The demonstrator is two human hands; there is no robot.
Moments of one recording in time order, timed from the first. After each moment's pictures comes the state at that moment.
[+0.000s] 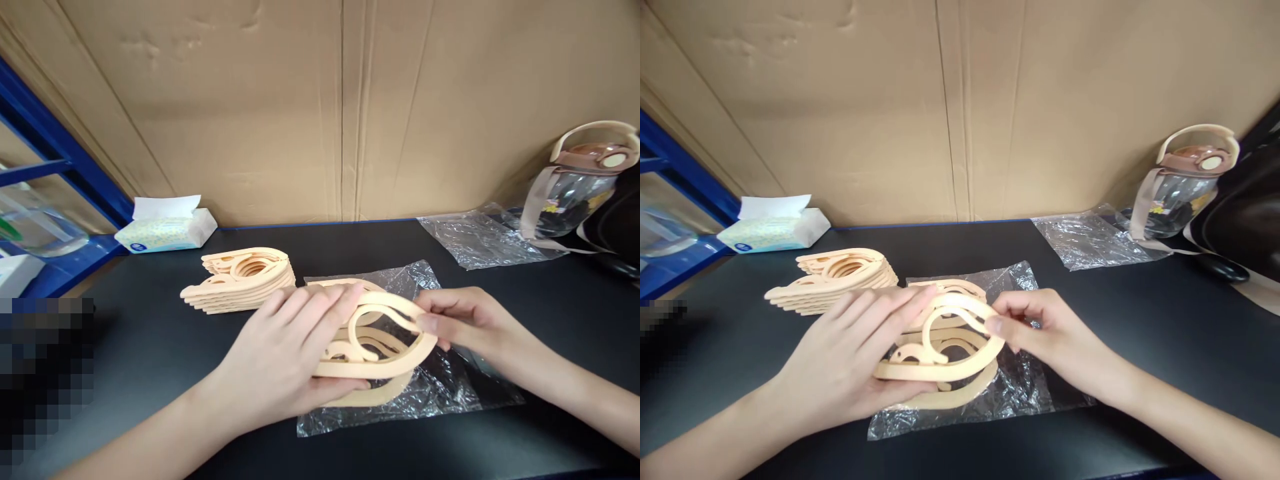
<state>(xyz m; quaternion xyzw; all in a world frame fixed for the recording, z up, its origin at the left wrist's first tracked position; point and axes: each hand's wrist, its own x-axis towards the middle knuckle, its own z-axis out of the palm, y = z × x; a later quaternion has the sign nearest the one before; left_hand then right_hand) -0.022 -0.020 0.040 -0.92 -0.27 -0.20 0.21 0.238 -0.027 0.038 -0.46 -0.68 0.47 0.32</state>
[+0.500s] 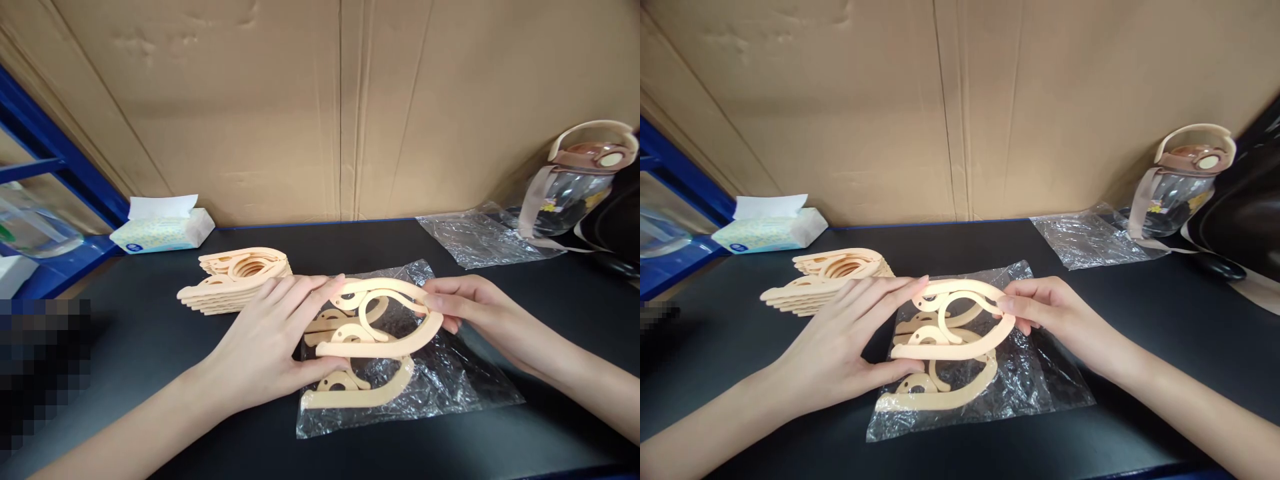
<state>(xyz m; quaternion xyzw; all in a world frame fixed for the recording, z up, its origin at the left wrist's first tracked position) -0.035 -0.005 0.038 -0.93 -0.32 -0.19 0.08 0.251 -0.016 0.039 -0.47 -0.64 0.50 0.34</state>
